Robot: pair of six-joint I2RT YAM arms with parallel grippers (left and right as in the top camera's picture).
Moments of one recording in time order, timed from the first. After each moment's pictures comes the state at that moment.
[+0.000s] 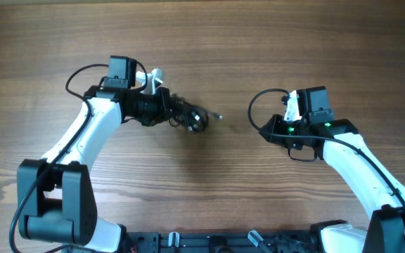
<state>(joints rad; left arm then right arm) -0.13 1.68 1.07 -0.60 0.76 -0.42 0.16 1.42 0.75 -0.50 -0.40 0.46</state>
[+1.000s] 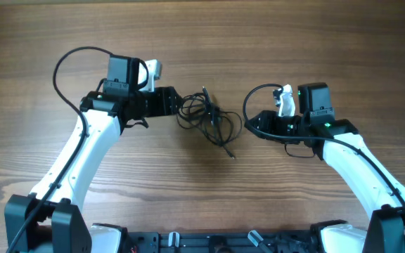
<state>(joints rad) -0.19 1.51 1.07 -0.59 0.38 -0.28 0.16 1.42 0.75 -0.39 -0.65 0.41</state>
